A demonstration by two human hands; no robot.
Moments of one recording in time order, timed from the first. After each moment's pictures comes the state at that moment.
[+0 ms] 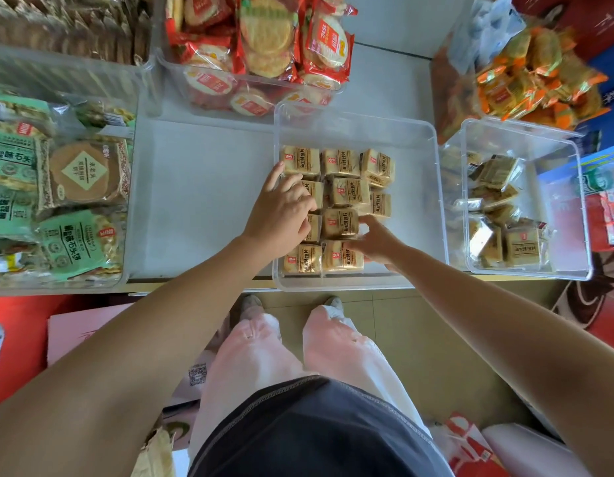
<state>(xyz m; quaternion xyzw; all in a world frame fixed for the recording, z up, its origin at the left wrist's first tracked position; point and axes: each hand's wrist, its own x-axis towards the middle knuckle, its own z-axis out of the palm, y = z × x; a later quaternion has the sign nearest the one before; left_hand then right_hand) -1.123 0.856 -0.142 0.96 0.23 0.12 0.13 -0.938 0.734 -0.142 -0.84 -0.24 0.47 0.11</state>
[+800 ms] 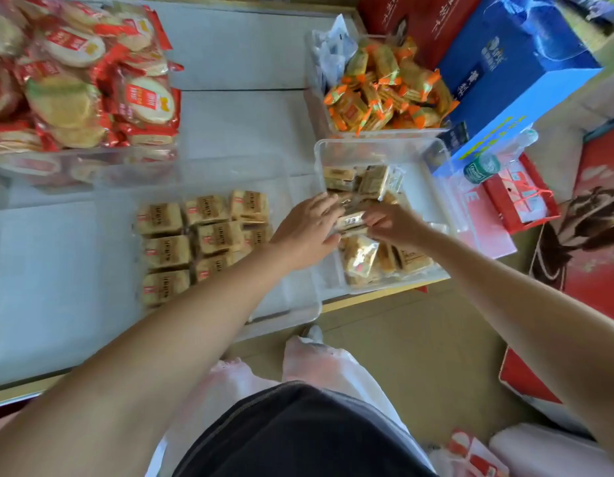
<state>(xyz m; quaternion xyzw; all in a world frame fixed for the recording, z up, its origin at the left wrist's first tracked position) -0.870 0.759 -0.093 0.97 0.10 0.01 0.24 -0.697 0.624 -0.072 -0.85 -0.40 0.32 0.13</state>
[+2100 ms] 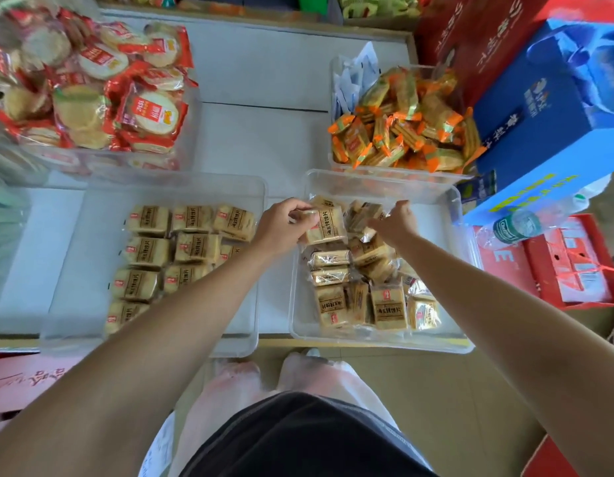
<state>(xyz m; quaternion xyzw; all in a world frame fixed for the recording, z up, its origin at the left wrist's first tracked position) -0.800 0.758 -0.079 0.70 0.45 0.15 0.53 -0.581 0.682 -0.115 -0.91 -0.26 0.29 0.15</state>
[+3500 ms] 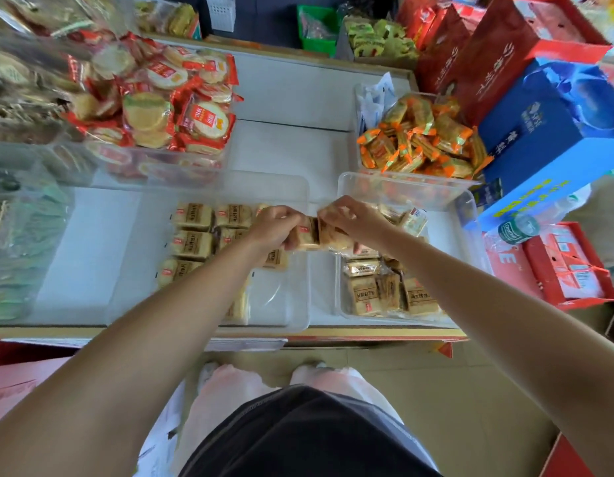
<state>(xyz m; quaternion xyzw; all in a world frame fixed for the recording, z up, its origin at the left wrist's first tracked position) -0.896 0.771 -0.068 0.55 0.47 0.14 0.68 -0.728 0.695 -0.044 -0.79 -0.43 0.39 0.22</state>
